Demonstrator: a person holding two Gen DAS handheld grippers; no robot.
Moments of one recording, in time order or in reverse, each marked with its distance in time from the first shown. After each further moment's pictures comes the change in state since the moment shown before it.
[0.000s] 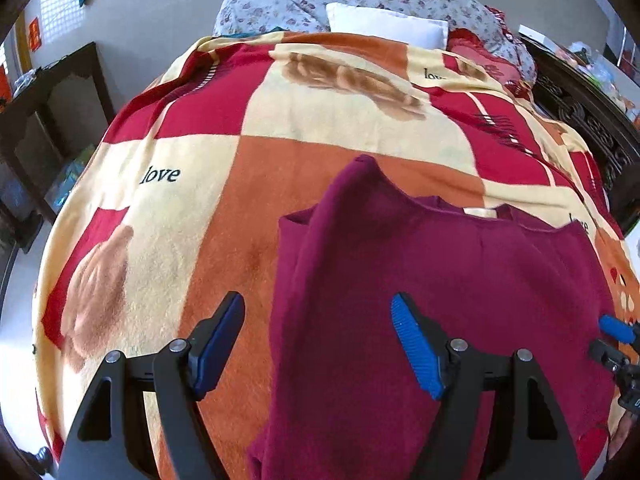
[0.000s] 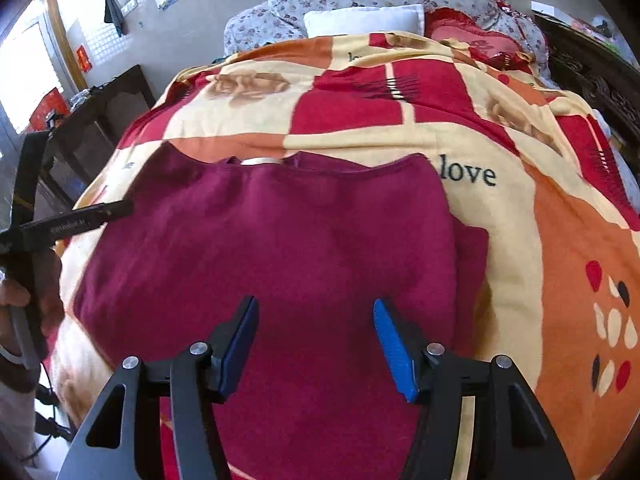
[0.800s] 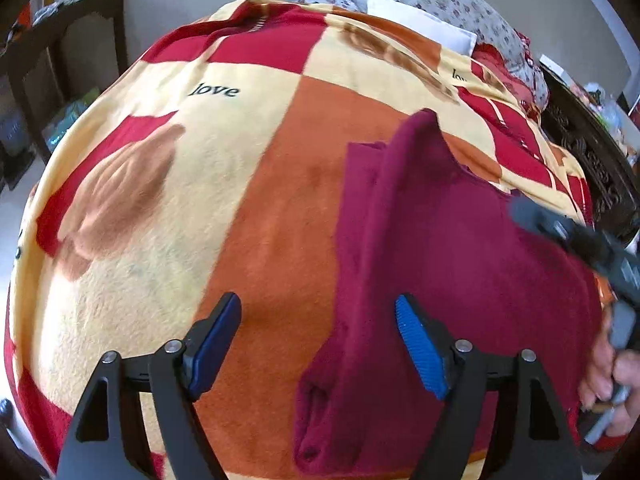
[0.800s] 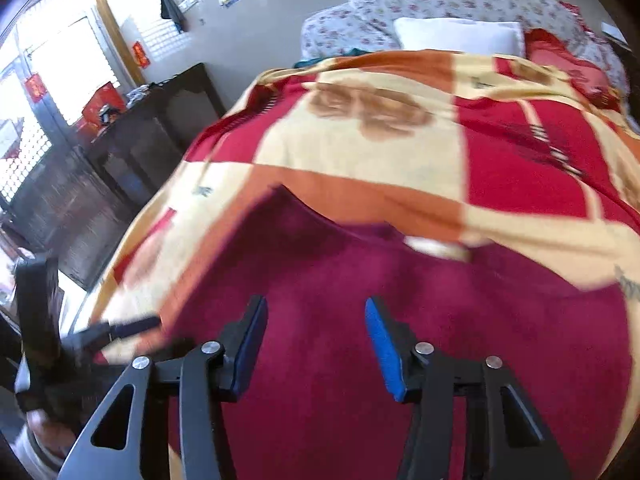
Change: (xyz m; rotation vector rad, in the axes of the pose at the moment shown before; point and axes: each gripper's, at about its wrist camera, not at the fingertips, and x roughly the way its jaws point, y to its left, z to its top) left arm -0.005 0.061 -0.051 -0.175 0.057 -0.092; right arm 0.077 0.117 0.085 -0.088 -0.028 0.238
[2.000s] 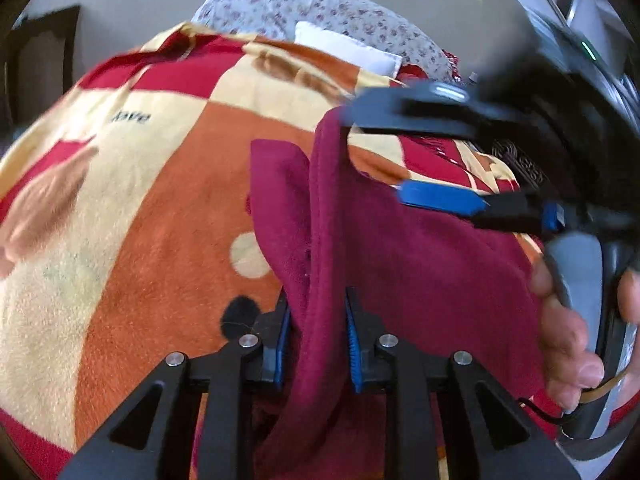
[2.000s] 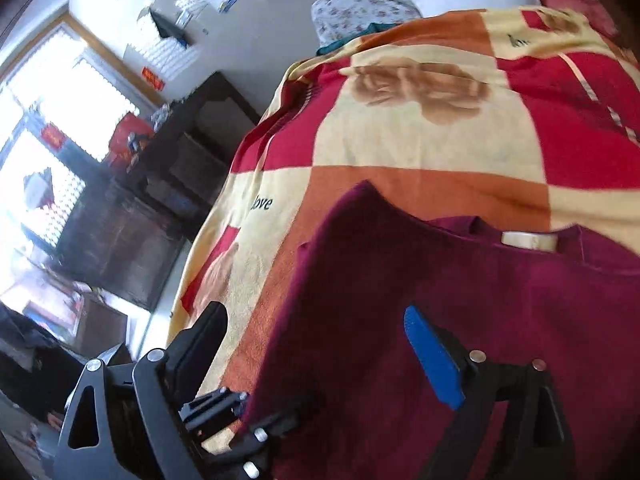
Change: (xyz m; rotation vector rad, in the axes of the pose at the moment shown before) left arm -0.006 -0.045 -0.021 0.090 -0.147 -0.230; right arm 0.005 0.025 0.018 0.156 0.082 0.202
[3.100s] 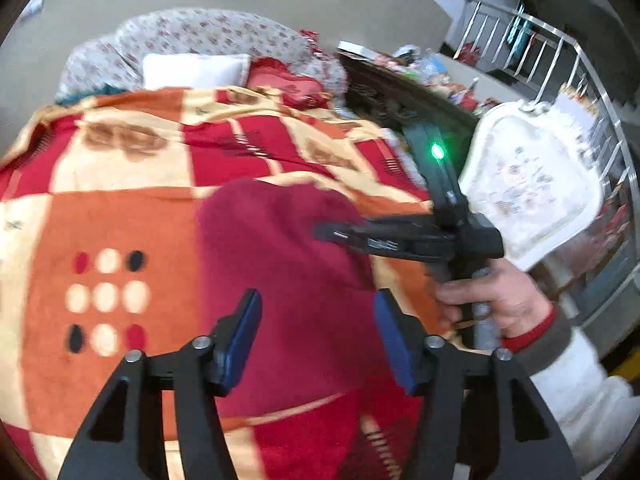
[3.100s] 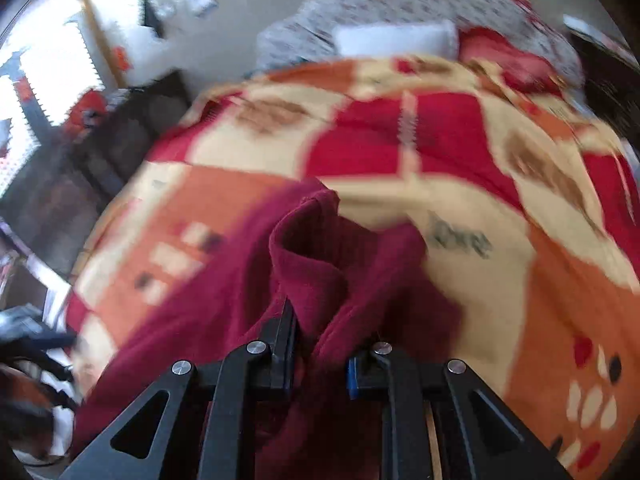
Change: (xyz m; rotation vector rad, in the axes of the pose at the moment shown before) left arm -0.068 -0.179 -0.017 0.308 0.031 -0.209; right arm -0.160 -0.148 -0.066 -0.114 -0.069 -0.322
